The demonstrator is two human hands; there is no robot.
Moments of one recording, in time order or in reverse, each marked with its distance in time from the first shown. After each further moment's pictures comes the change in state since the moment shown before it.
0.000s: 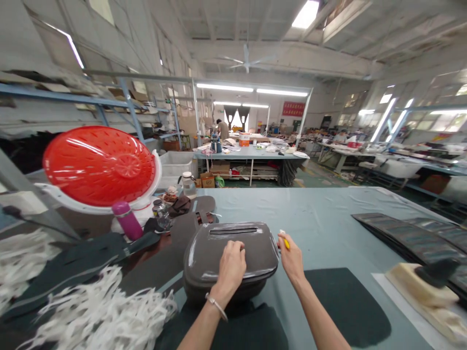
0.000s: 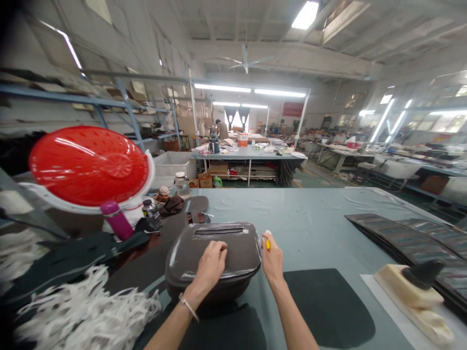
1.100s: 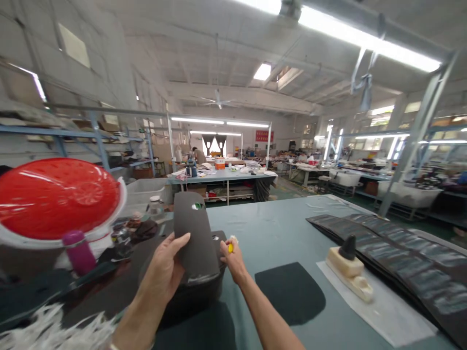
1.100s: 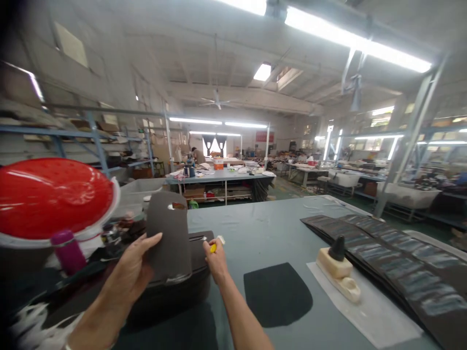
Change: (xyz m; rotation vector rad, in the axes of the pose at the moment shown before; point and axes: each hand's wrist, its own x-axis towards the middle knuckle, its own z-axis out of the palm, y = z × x) left_hand -0.091 0.160 -0.115 -1.457 0.054 -0.212; right_hand -0.055 -0.032 -0.044 0.623 -0.270 0.108
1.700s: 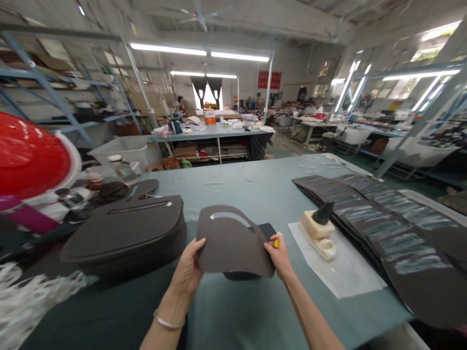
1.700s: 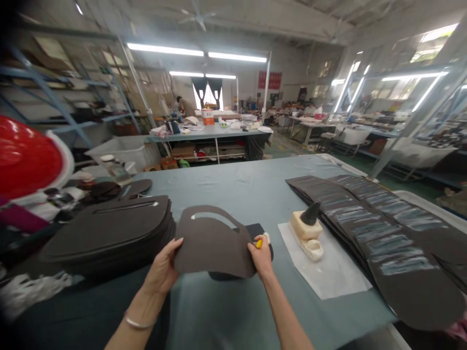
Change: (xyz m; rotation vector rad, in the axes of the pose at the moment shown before) left_hand -0.008 -0.275 0.089 -0.026 0.155 -0.407; right_hand -0.047 0.097 -0.344 -0.172 0.372 0.253
